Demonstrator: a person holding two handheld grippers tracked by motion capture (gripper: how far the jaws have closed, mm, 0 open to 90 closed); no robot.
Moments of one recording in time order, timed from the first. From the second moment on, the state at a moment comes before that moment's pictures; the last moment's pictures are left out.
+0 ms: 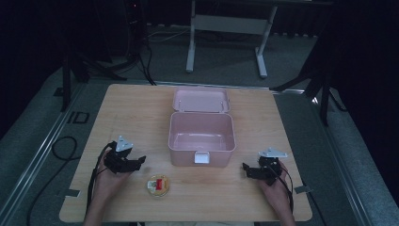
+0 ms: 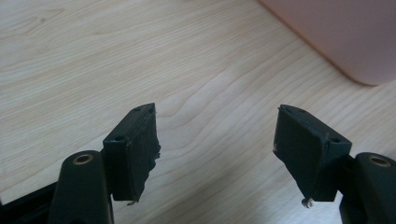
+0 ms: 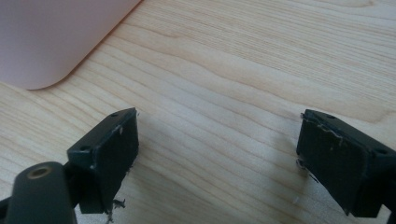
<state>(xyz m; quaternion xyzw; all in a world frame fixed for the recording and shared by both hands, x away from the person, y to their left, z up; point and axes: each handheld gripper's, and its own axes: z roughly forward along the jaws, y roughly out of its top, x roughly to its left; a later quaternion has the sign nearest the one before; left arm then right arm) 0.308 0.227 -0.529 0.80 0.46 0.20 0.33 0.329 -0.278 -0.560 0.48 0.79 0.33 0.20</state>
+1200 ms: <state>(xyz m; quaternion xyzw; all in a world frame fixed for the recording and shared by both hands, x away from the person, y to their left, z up) 0.307 0.211 -0.501 0.85 0.39 0.18 0.29 0.329 -0.278 -0.560 0.48 0.79 0.33 0.20</state>
